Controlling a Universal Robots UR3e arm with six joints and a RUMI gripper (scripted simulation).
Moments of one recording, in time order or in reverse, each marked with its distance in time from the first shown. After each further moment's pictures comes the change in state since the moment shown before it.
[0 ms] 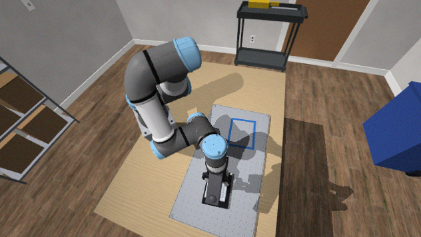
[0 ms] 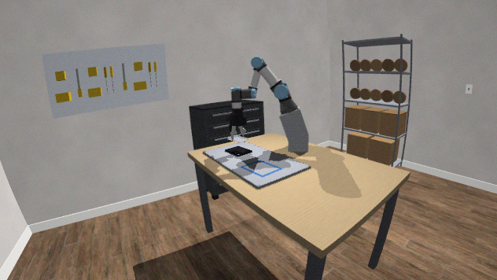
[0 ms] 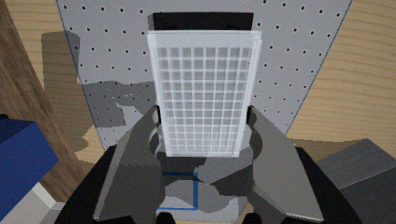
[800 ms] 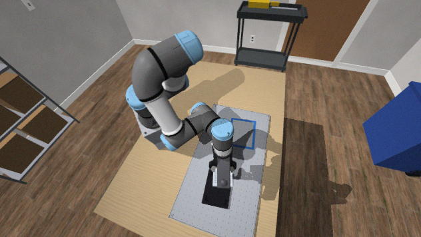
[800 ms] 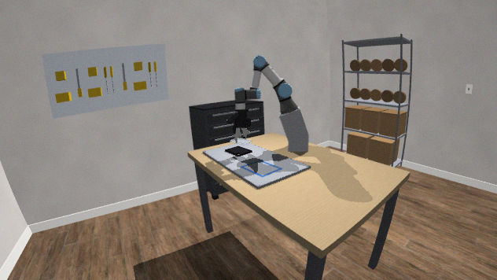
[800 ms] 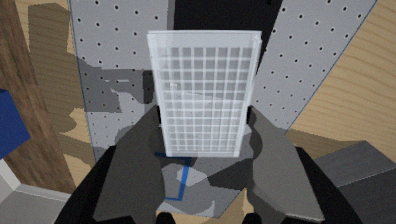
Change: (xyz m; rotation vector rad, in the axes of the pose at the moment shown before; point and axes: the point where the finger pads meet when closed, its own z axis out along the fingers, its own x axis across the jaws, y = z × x) arm -0.014 0.057 0.002 -0.001 -0.001 -0.162
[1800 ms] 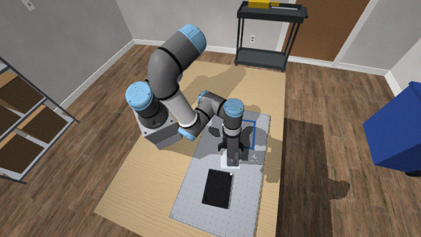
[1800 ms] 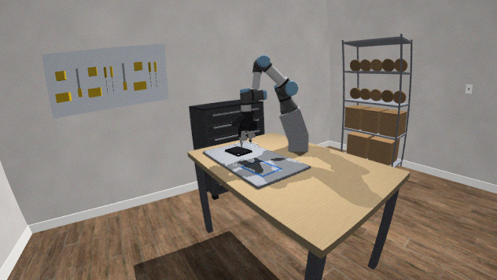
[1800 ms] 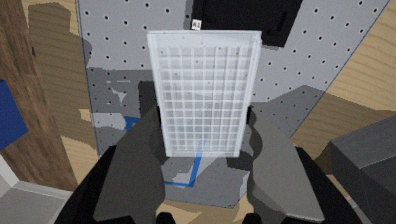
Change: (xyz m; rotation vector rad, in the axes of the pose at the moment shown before) arm -0.035 0.080 0.003 0.000 -0.001 0.000
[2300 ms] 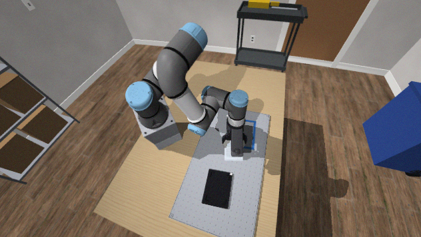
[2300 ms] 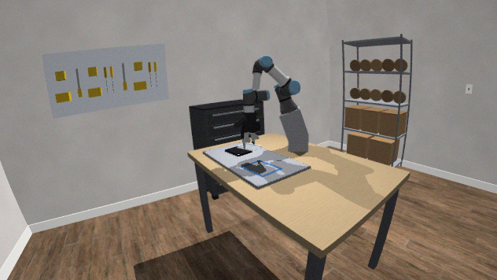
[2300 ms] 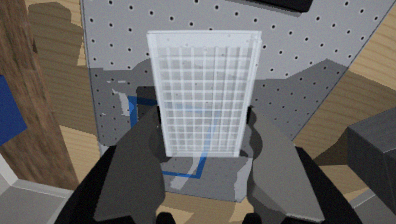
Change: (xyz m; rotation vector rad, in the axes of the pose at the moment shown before) arm -0.017 0.040 0.002 0.000 0.000 0.000
